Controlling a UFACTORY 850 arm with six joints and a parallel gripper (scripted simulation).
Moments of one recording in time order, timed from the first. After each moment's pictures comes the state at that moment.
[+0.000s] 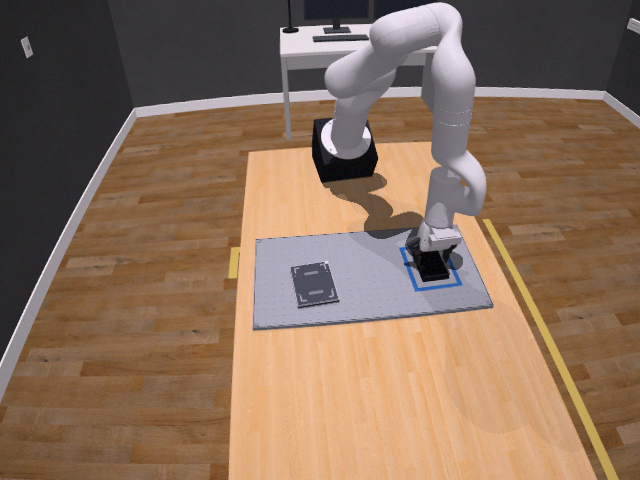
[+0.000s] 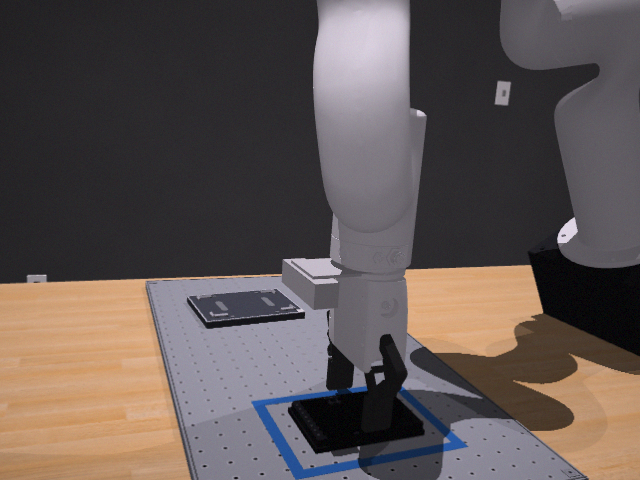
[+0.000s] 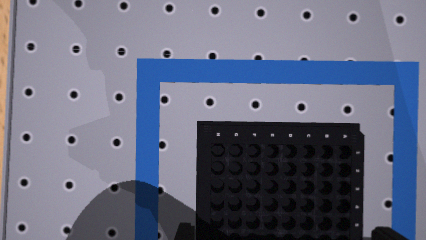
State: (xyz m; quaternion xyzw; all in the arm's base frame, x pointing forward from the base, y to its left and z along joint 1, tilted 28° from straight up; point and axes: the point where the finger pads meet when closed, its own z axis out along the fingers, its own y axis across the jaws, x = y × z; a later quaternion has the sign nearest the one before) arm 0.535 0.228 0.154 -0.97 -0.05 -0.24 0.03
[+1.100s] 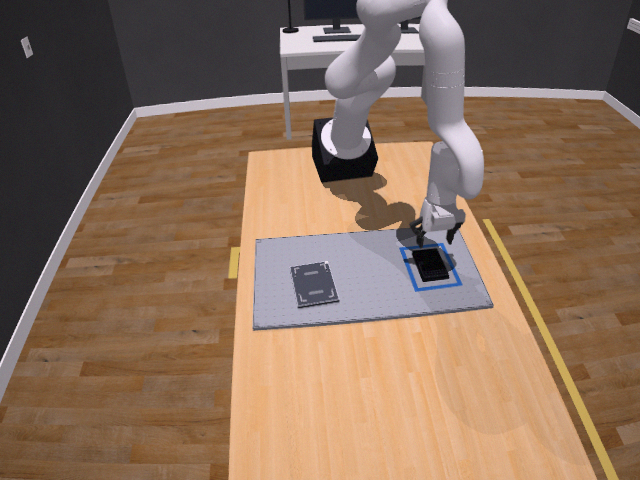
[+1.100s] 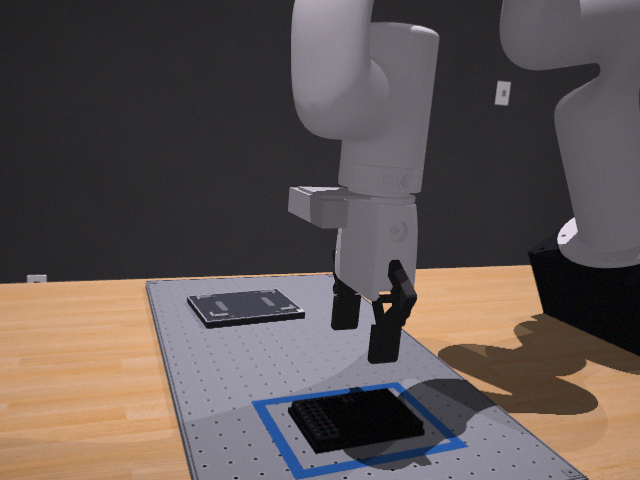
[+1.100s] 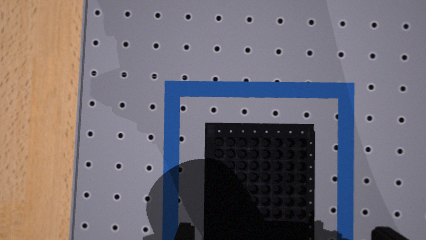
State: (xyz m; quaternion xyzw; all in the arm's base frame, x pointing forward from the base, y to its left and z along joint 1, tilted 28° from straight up) arm 0.500 0.222 0.220 -0.97 -0.05 -0.25 0.04
